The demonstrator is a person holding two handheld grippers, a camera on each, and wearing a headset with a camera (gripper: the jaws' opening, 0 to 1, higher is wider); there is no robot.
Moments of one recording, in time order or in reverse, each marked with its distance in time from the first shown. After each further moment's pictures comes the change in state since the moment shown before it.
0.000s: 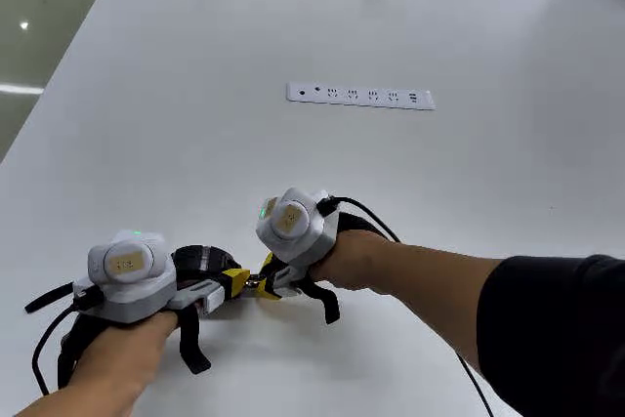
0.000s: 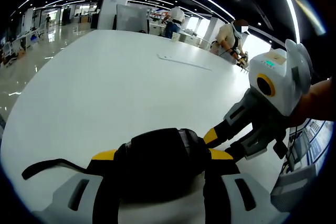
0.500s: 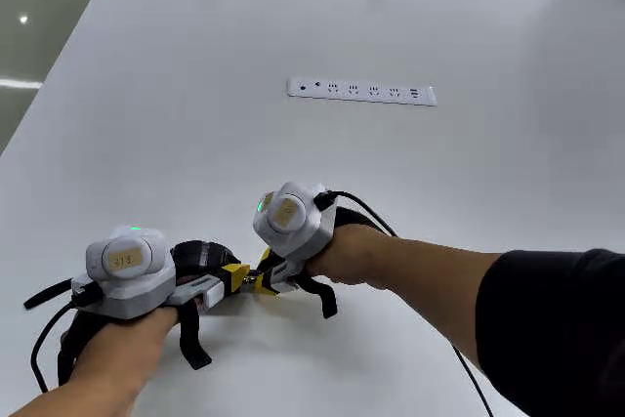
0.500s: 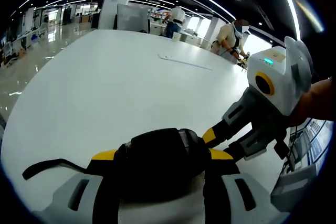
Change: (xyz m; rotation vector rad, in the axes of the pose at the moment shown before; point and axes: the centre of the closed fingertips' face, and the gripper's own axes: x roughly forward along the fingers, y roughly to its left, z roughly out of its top) left arm -0.002 -0.002 -0.001 0.004 0.005 0.007; right arm 0.003 0.002 0.005 -0.005 0.009 0.008
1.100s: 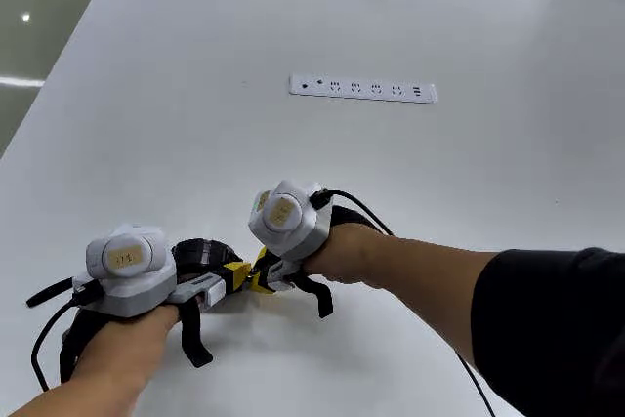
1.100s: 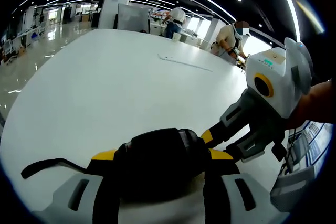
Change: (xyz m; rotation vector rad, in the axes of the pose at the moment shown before) left arm 0.001 0.000 0.001 -0.017 -0.002 -0.012; right arm 0.004 -0.001 0.003 -0.007 -0.007 0.005
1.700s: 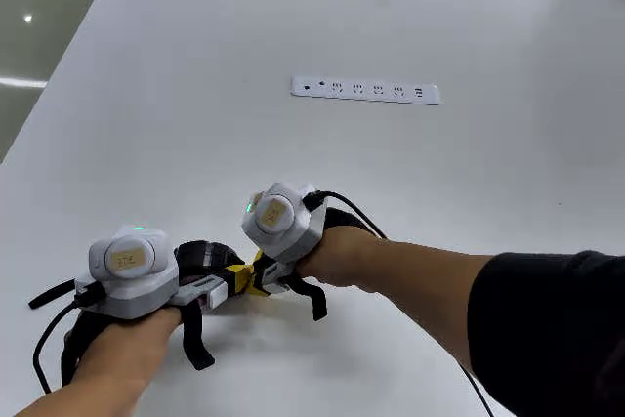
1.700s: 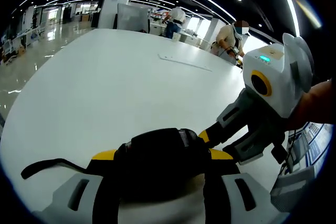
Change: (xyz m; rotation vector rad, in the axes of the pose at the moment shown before) left arm 0.000 0.000 -0.001 0.000 0.000 -0.002; right arm 0.002 0.001 0.007 0.022 0.005 0.001
